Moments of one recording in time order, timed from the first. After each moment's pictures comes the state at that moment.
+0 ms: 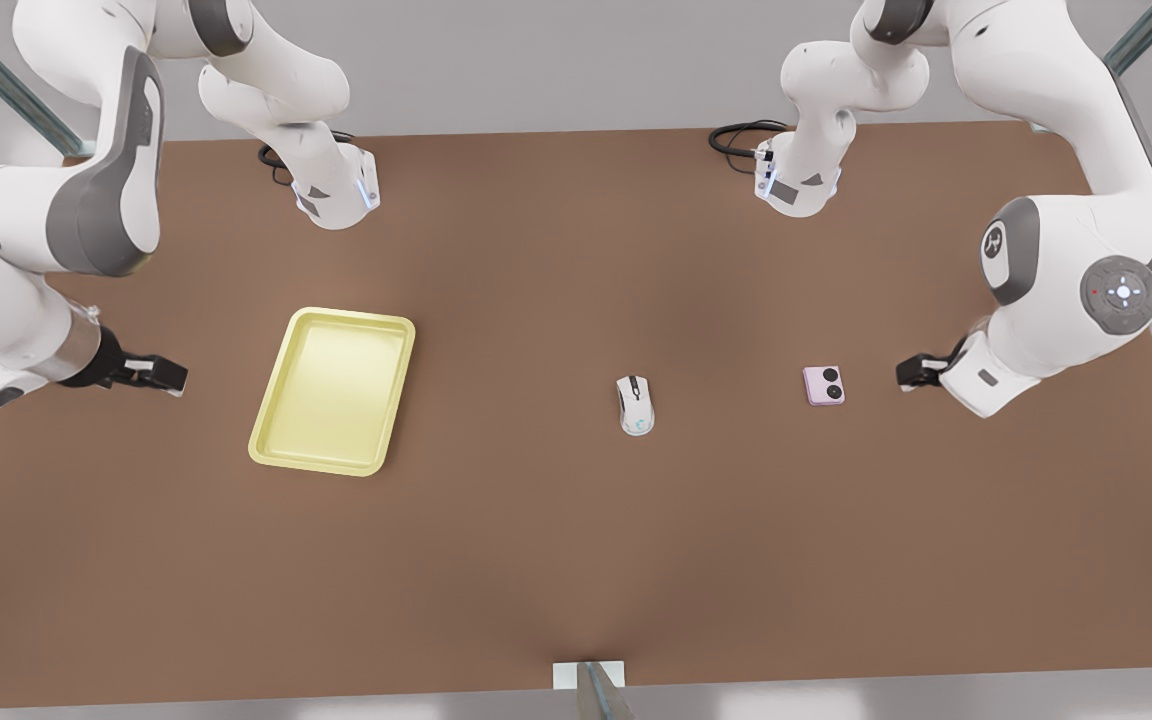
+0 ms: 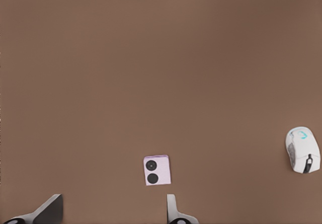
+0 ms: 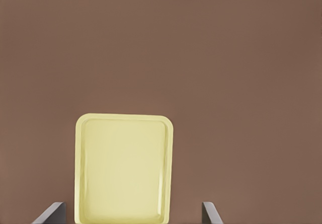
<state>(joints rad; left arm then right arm) -0.15 0.28 0.11 -1.44 0.02 1.63 0.03 0.03 0.25 -0.05 -1.30 -0.05 1.49 0.09</state>
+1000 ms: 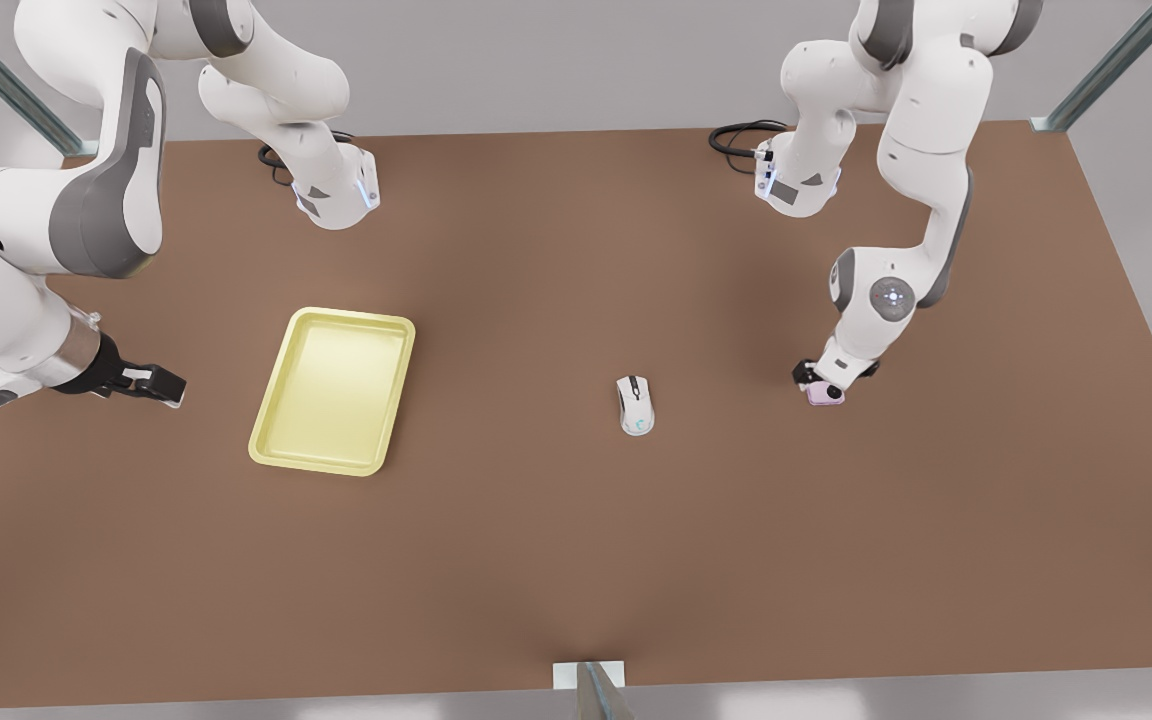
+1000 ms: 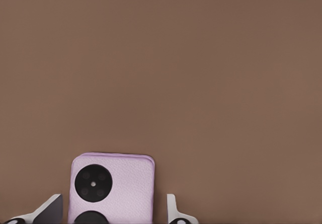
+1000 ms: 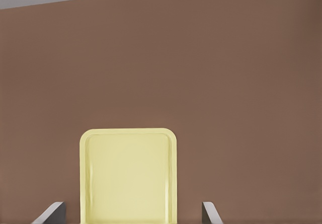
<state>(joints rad) -0.18 0.33 0.10 -2.50 0.01 2.87 -0.16 0.03 0.26 -0.05 -1.30 -0.04 1.53 0.14</state>
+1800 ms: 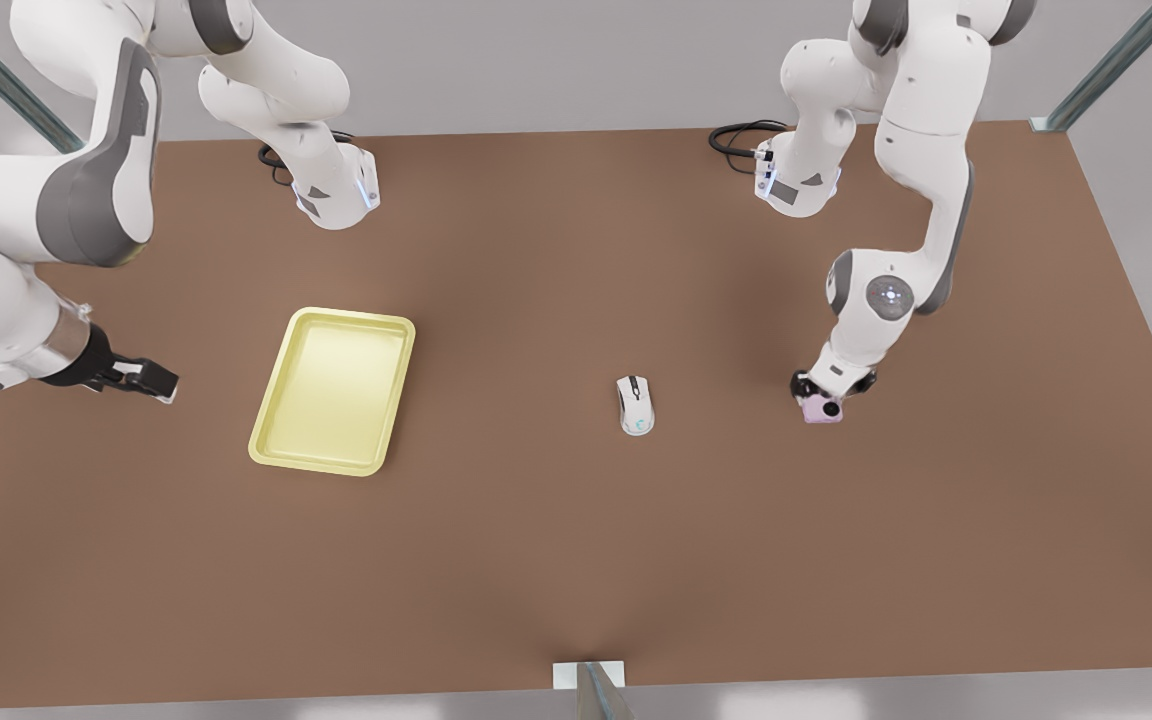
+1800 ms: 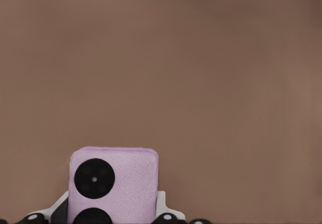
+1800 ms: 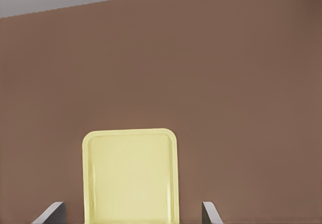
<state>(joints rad) -0.27 0.27 0.10 -2.33 0.02 2.77 -0.18 0.02 0.25 -0.05 -1.28 -0.03 1.52 0.17</state>
